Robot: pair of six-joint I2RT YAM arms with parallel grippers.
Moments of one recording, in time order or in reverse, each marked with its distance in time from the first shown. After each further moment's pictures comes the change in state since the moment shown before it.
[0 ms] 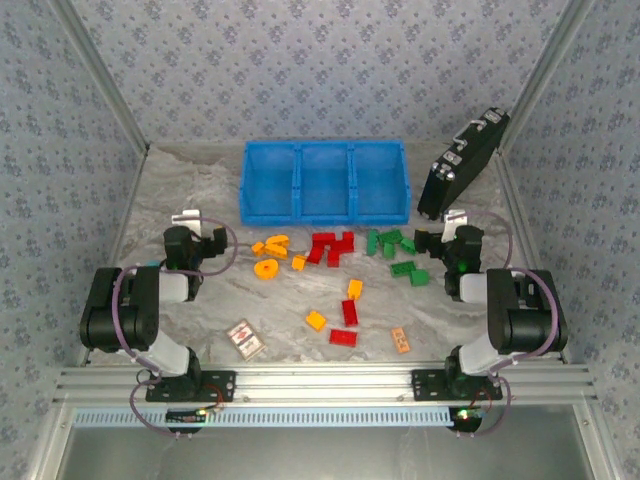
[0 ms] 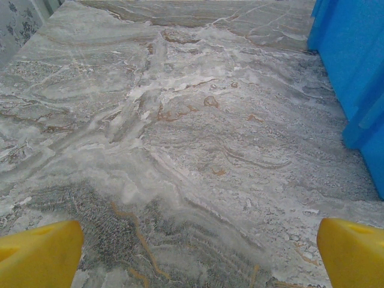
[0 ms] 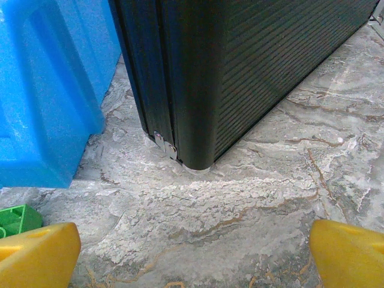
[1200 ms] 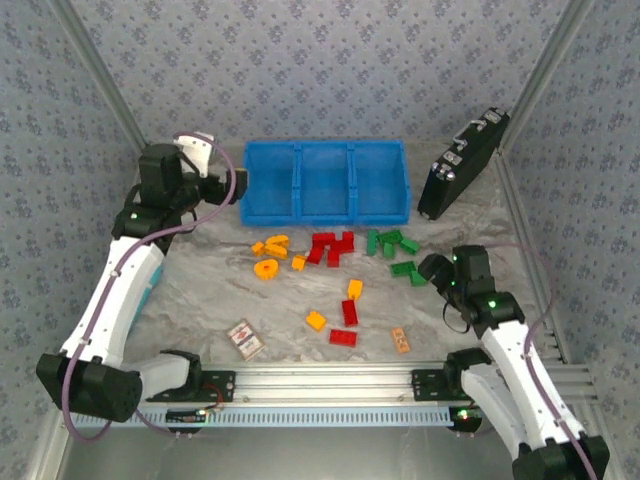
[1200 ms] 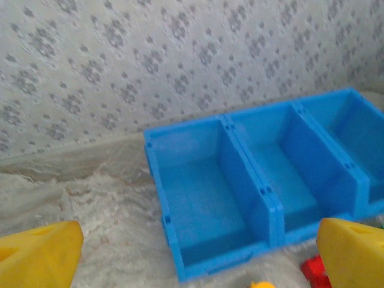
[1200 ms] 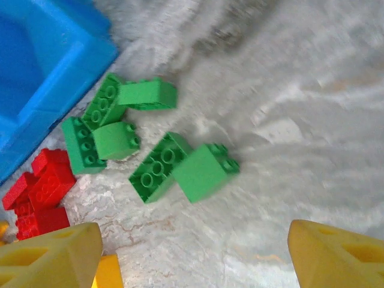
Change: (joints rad) left arm -0.225 -0.366 0.868 -1.239 0.178 0.064; right arm 0.227 -0.861 0.161 -1.430 0.098 0.930
